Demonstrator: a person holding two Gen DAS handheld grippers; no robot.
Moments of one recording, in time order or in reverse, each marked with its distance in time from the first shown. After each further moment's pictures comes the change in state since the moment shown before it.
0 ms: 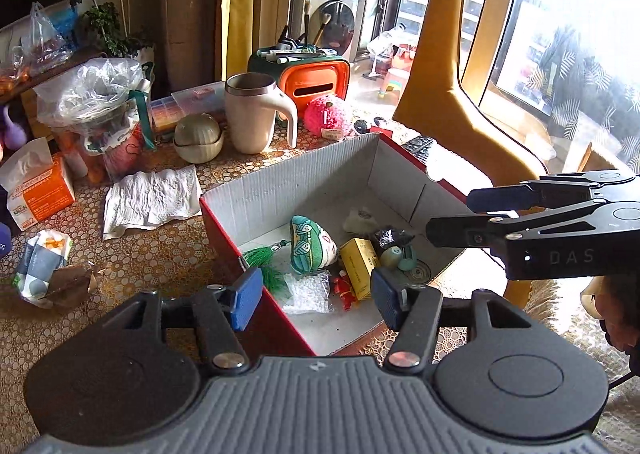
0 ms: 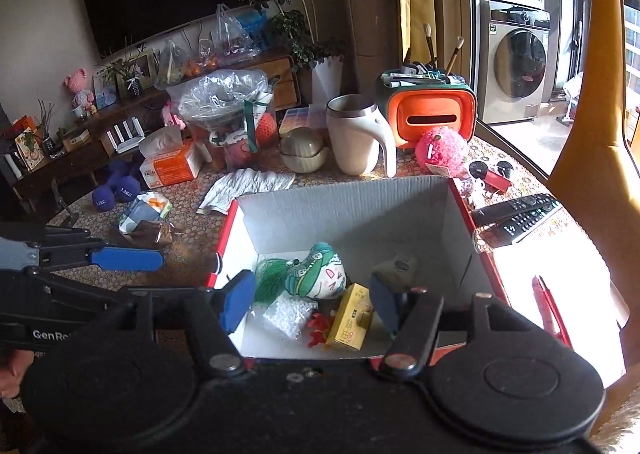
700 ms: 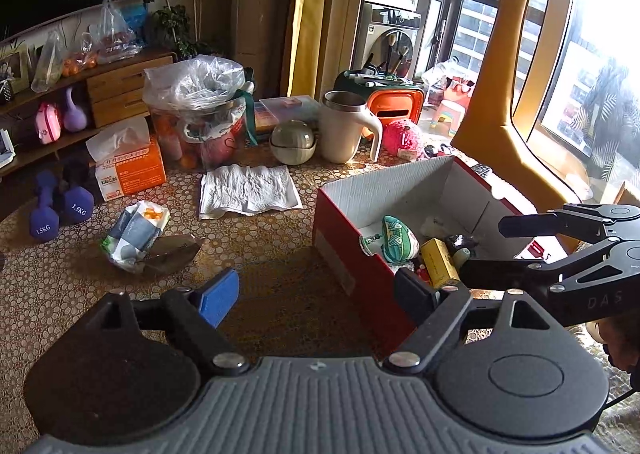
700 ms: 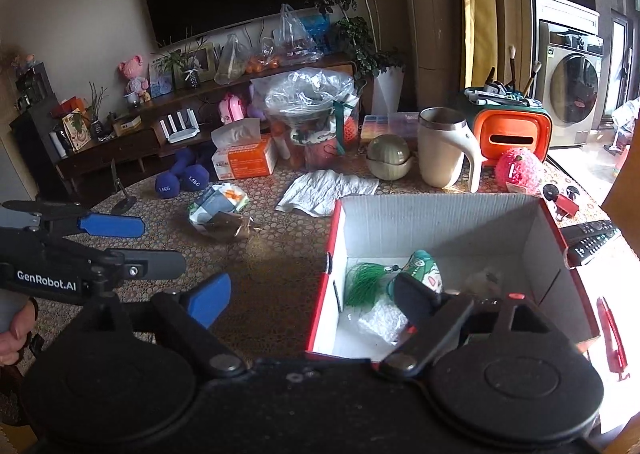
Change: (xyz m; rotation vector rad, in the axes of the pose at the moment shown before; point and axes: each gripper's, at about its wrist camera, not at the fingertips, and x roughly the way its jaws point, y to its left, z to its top) left arm -0.067 0.078 -0.037 -0.109 -0.067 0.124; right arm 0.010 0.084 -0.008 -0.092 -0.014 0.128
